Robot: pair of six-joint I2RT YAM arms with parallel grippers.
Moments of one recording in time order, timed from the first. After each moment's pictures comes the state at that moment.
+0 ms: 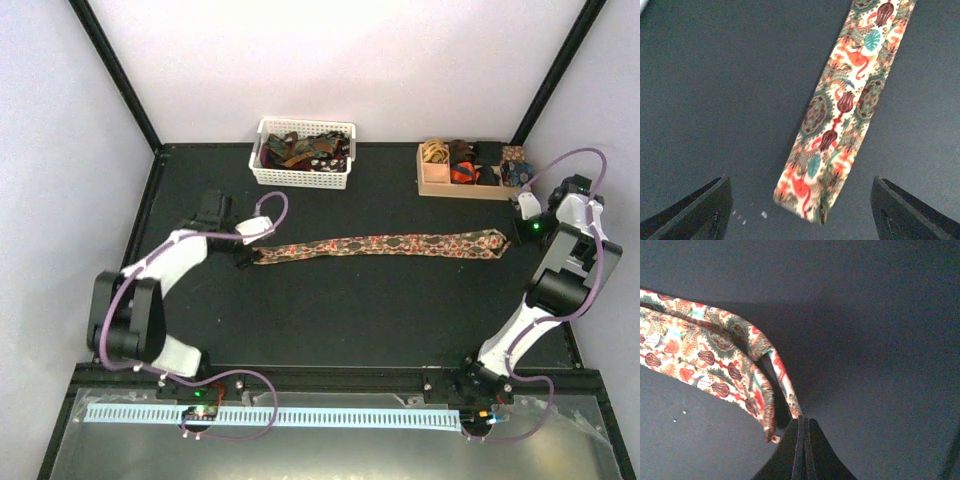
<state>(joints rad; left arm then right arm) -0.15 1.39 0.80 -0.39 0.24 0.84 -0.55 1.89 1.44 -0.95 -0.35 -0.75</state>
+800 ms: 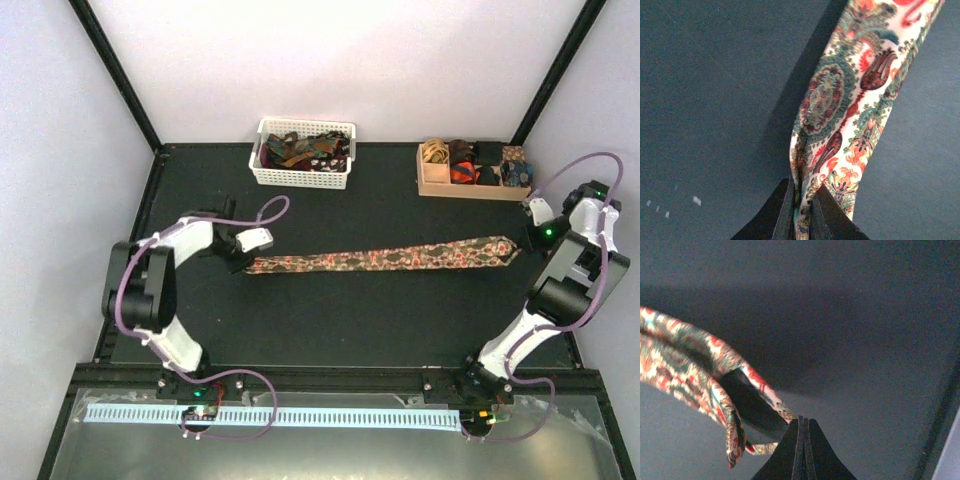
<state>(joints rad) -0.12 1.73 1.02 -0.67 0.27 0.88 -0.61 1.85 1.43 -1.05 -0.35 -0.82</state>
